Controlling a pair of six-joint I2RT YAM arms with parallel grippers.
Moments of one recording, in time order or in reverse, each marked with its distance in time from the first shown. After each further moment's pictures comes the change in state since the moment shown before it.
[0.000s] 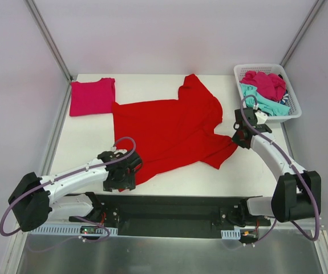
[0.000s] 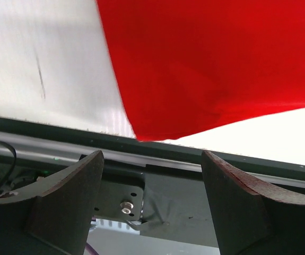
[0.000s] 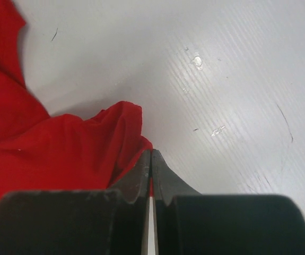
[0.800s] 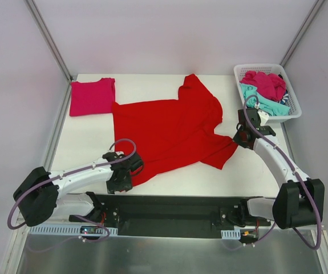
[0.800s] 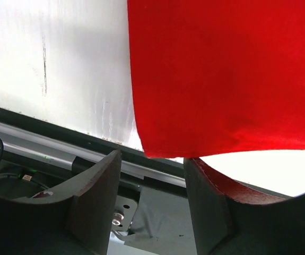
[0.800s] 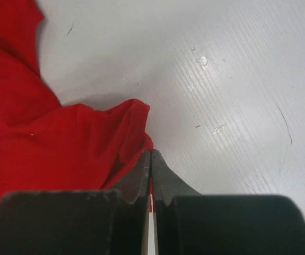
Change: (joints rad) left arm 0.000 0.061 -0.057 0.014 -0.030 -0.172; right arm -0.023 -0.066 -0.004 -0.012 -0.052 -0.051
